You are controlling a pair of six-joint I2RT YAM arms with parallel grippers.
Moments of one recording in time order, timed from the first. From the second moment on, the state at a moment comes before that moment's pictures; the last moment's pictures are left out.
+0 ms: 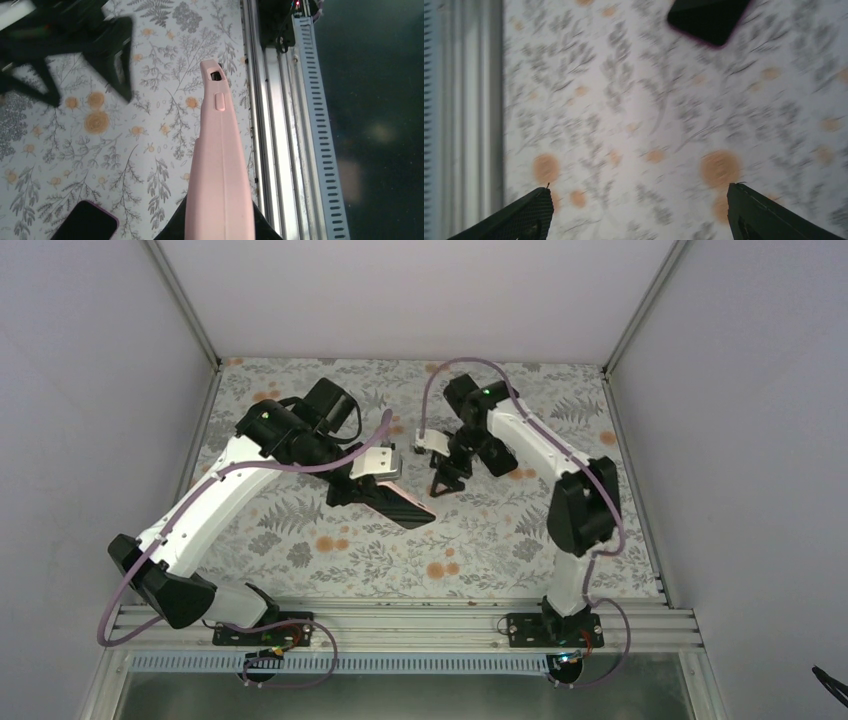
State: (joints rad) left arm -0.63 1.40 1.60 -1.37 0.64 0.77; right arm 0.52 1.95 1.76 -1.26 -0.53 -0.96
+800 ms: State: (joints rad) left arm -0.61 1.46 1.60 -1.37 0.60 0.80; right arm 0.52 1.54 1.41 -1.22 -0.75 -0.93
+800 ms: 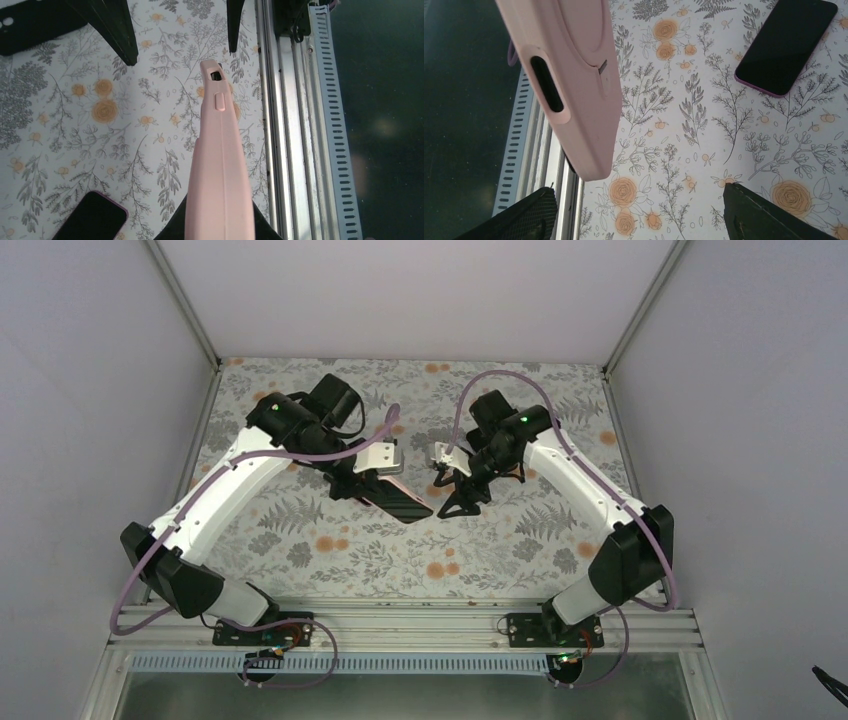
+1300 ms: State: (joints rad) left arm -0.60 1.46 1.61 -1.37 0.61 0.80; right arm 0.52 1.56 1.41 -1.17 -0.76 -0.90
